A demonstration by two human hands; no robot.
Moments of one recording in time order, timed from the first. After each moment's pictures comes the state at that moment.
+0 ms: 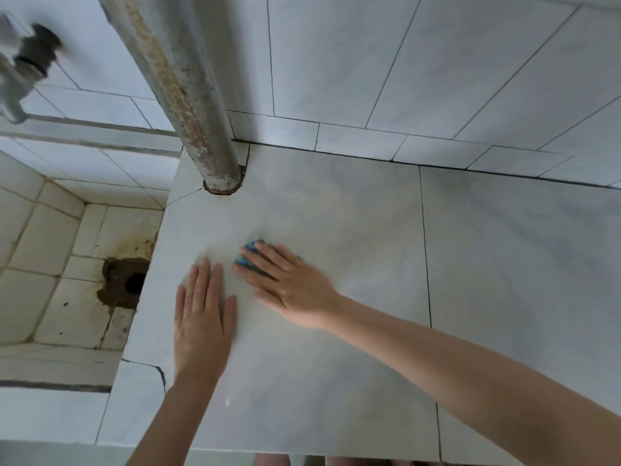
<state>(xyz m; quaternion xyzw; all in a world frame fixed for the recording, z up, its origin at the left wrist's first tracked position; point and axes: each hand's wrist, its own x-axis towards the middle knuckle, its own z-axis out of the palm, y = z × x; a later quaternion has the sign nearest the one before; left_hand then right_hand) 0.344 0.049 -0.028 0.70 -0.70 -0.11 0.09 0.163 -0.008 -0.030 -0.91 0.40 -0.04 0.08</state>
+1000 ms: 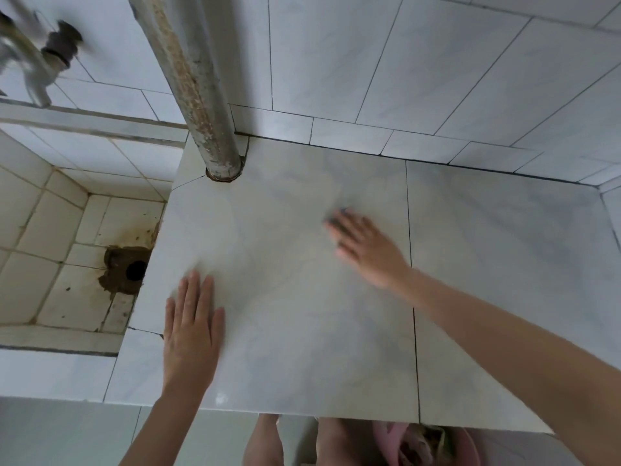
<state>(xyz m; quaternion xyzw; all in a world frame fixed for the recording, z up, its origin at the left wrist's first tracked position) 0.361 0.104 -0.028 0.70 -0.70 -0.12 0.06 0.031 -0.006 -0.031 -0.85 0.52 0.04 0.05</state>
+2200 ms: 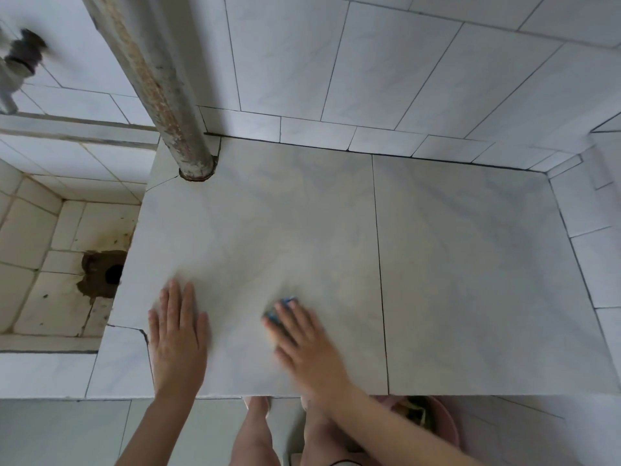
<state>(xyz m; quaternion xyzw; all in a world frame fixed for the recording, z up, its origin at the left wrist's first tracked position) 0.347 0.127 -0.029 0.72 -0.68 -0.11 0.07 0.130 0.176 -0.028 -0.81 0.57 -0.05 0.13</state>
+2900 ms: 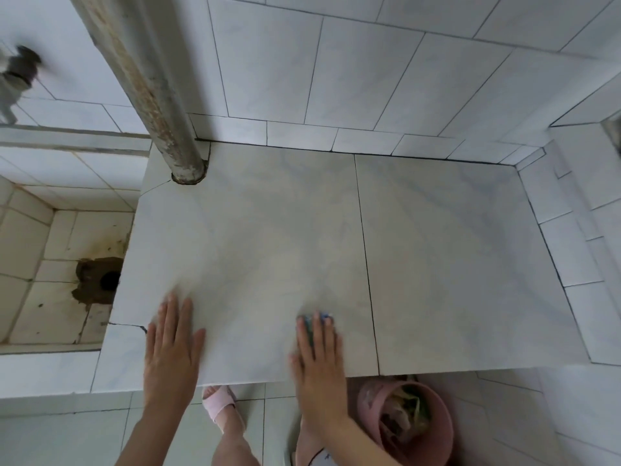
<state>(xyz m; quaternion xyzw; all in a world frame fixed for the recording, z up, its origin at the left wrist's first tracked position) 0.367 0.154 -0.025 0.68 -0.72 -0.15 0.07 0.143 0.238 -0.027 -0.63 0.77 0.03 0.14</state>
